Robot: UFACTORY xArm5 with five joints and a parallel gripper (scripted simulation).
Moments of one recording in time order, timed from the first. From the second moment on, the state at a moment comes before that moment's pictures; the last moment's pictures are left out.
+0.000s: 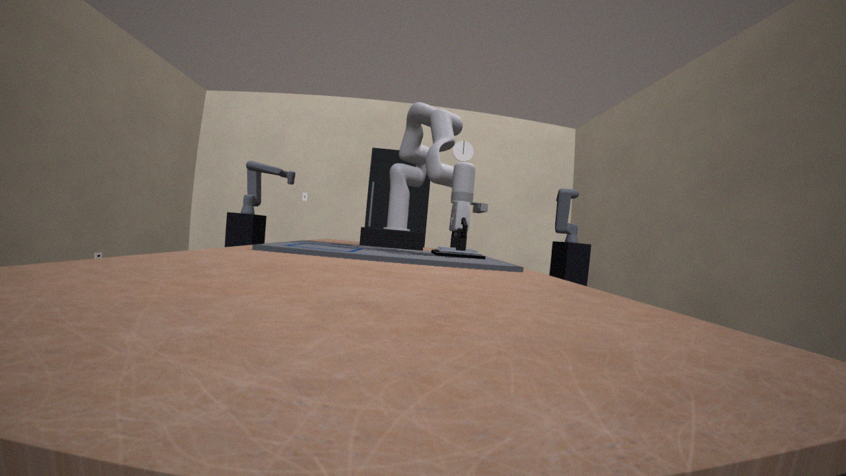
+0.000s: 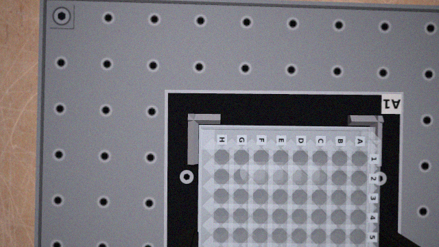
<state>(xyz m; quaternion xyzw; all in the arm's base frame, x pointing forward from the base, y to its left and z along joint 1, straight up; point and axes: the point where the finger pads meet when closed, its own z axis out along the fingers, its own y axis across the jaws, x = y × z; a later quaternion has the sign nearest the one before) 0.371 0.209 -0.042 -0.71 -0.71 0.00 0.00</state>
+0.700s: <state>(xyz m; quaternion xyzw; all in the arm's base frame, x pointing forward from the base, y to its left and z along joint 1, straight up) 0.371 0.209 -0.042 -0.71 -0.71 0.00 0.00</state>
